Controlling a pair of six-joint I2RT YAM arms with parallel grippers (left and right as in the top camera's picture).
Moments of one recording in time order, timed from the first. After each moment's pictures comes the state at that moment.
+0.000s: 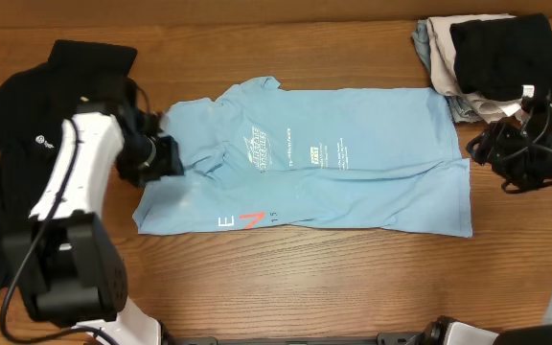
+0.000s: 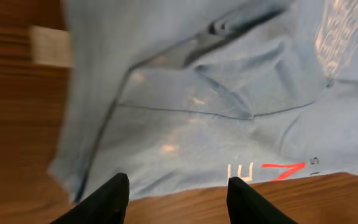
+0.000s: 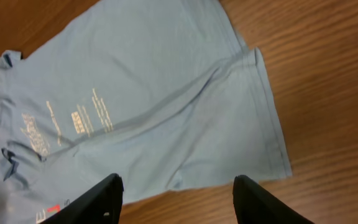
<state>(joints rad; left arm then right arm) 0.10 1.80 1.46 -1.19 0.22 -0.04 -0.36 1.42 1.41 -1.22 -0.30 0.15</state>
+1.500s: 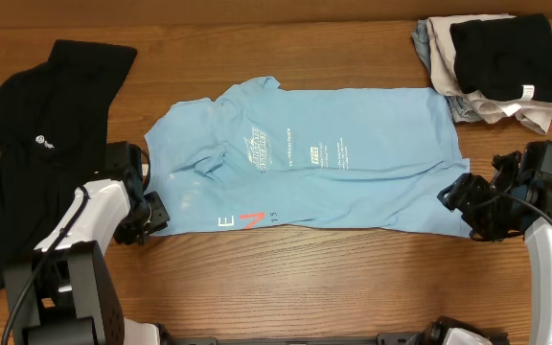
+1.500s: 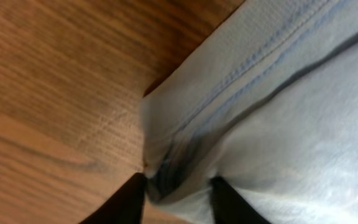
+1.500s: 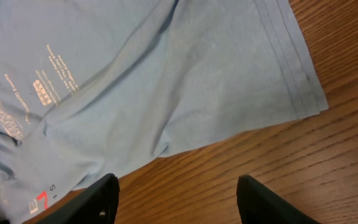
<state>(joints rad) 0.14 1.64 0.85 -0.77 -0.11 -0.37 -0.36 1.24 0.97 -1.06 -0.33 0.28</state>
